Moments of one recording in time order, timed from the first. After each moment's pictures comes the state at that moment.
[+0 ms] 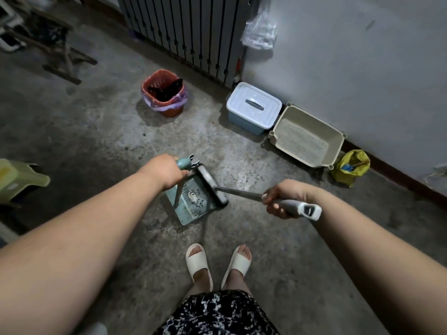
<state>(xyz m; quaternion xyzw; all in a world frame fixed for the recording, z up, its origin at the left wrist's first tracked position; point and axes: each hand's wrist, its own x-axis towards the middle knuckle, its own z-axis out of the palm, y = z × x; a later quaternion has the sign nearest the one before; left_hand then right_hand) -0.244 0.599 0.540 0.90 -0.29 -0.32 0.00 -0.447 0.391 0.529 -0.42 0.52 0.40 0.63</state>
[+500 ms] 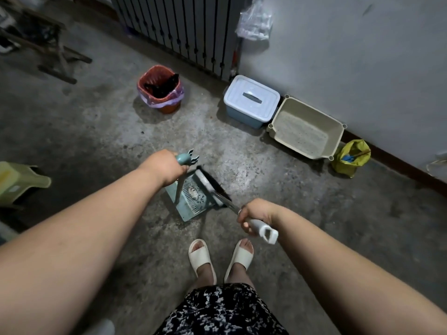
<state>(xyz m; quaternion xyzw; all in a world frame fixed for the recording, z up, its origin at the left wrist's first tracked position) -0.250 0.593 0.540 0.90 -0.29 -0.32 0.01 -0.455 0.465 0.483 -0.47 0.50 0.39 0.61</state>
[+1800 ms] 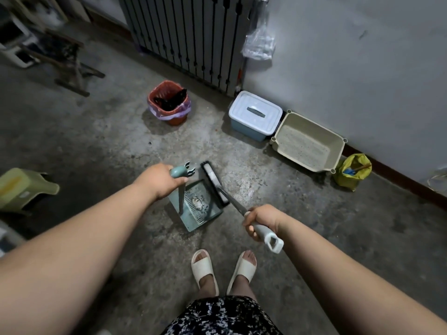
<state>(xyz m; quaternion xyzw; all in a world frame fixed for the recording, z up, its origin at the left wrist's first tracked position) -0.246 0.638 0.550 0.91 -0.25 -0.33 0.07 -0.460 0.476 0.503 -0.42 0.54 0.28 0.68</state>
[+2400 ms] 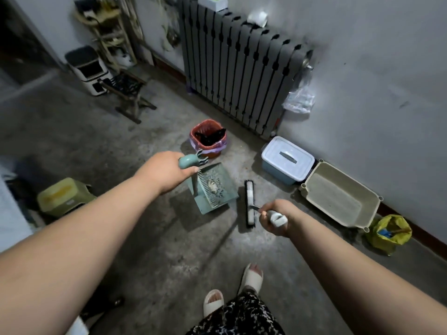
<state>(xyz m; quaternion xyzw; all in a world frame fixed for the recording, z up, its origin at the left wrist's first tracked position) -0.159 0.679 0.659 0.94 -0.28 -0.16 0.11 -0.327 0.462 0.561 -0.36 0.55 0.18 0.73</state>
